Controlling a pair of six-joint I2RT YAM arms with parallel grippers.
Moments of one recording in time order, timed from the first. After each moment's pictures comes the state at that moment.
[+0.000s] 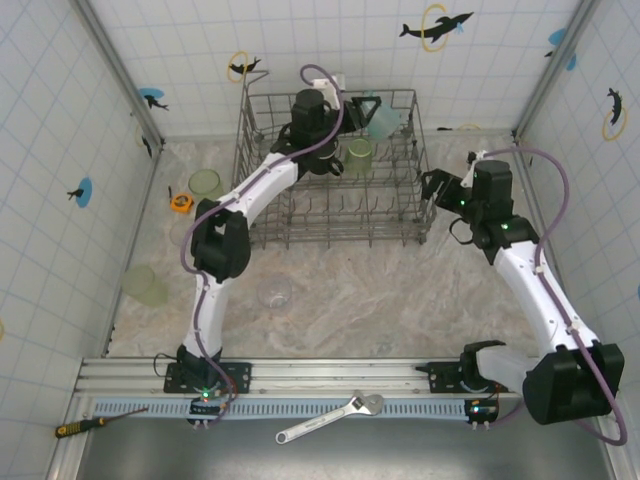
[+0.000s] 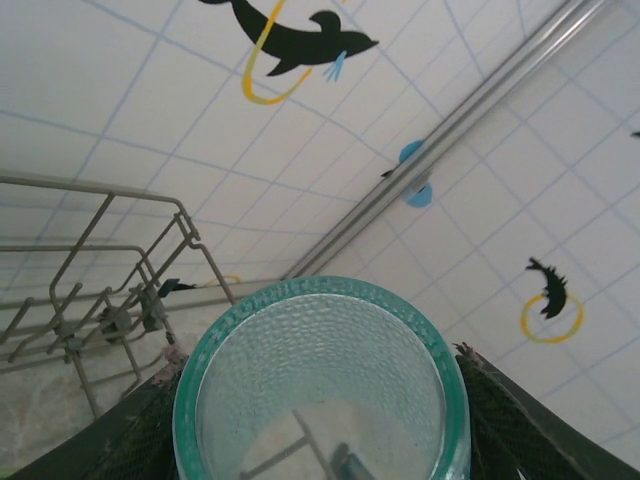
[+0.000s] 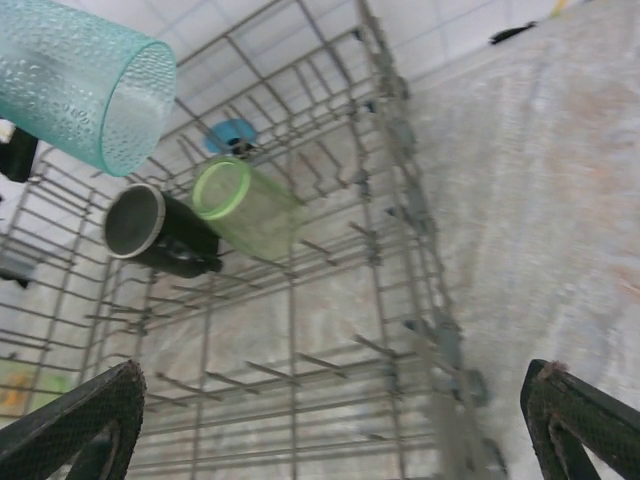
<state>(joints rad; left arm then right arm) -0.56 2.27 2.06 0.15 0.39 -0.66 0.17 1.12 0.95 -0.34 -0.09 0.50</state>
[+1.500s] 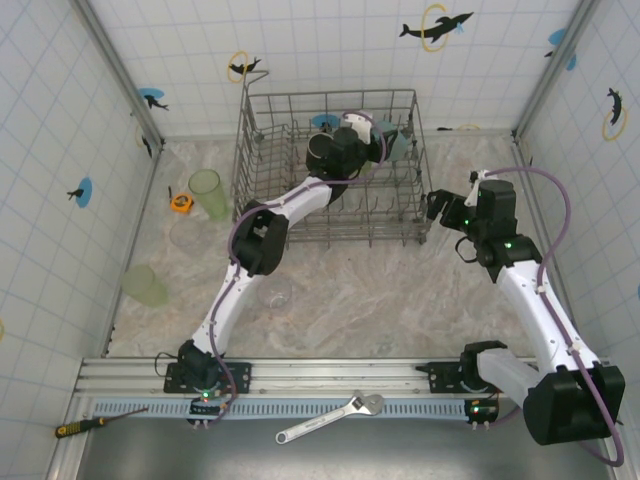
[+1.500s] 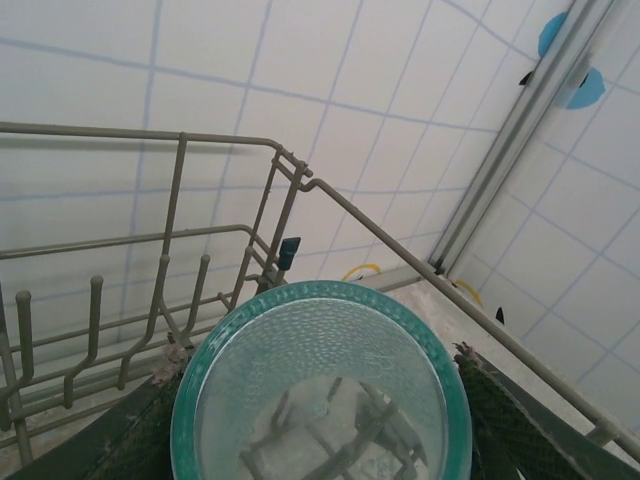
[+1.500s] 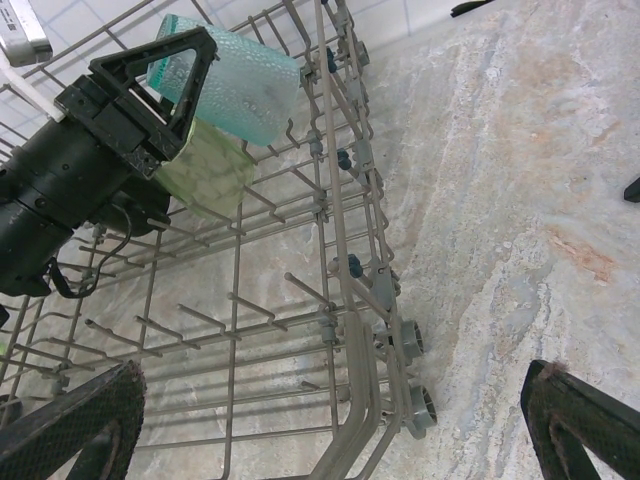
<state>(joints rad) -0.65 2.60 2.18 0.36 0.14 -0.30 0.15 1.03 0.83 -0.36 -0.10 0.42</state>
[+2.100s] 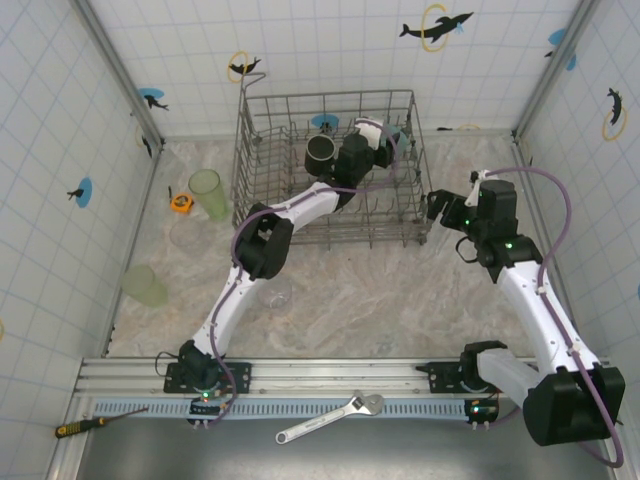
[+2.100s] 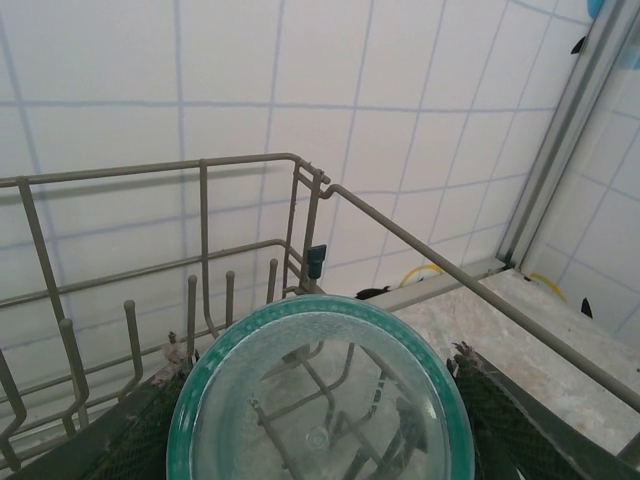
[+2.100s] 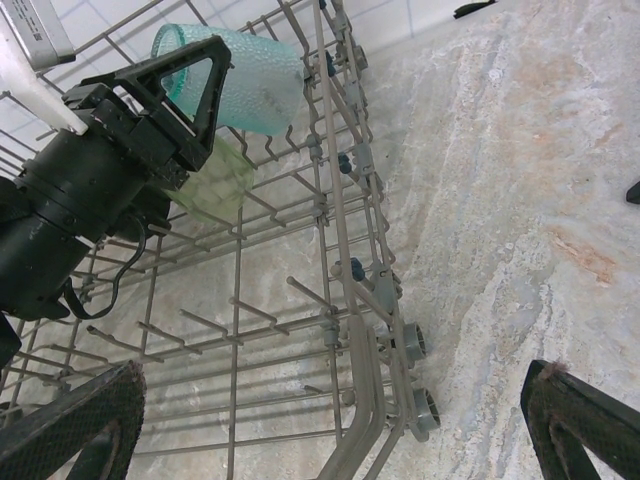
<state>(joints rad) -0.70 2.58 2.13 0.38 -0.05 -0.13 0.14 1.02 0.83 -0.36 -0.11 0.42</state>
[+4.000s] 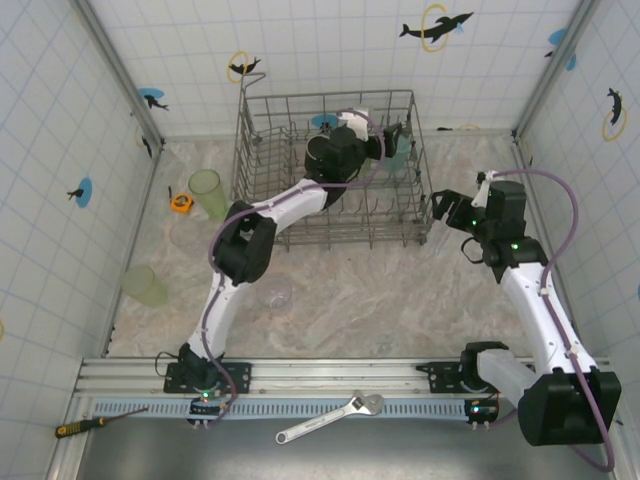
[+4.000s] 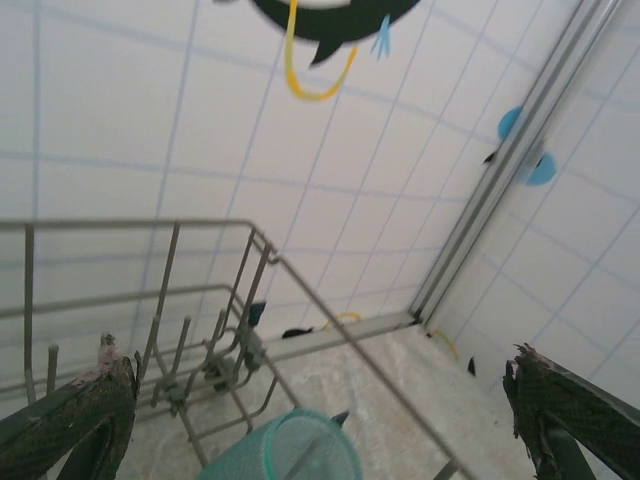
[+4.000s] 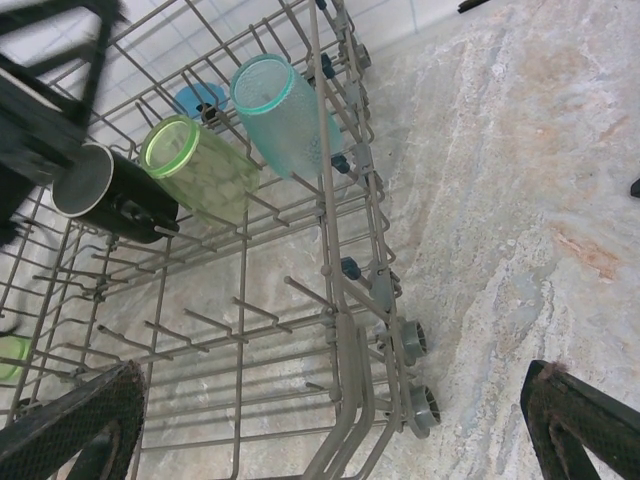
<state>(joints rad) -0.69 2.32 1.89 0.44 0.03 -0.34 0.07 1.01 0.82 -0.36 -0.20 0.41</state>
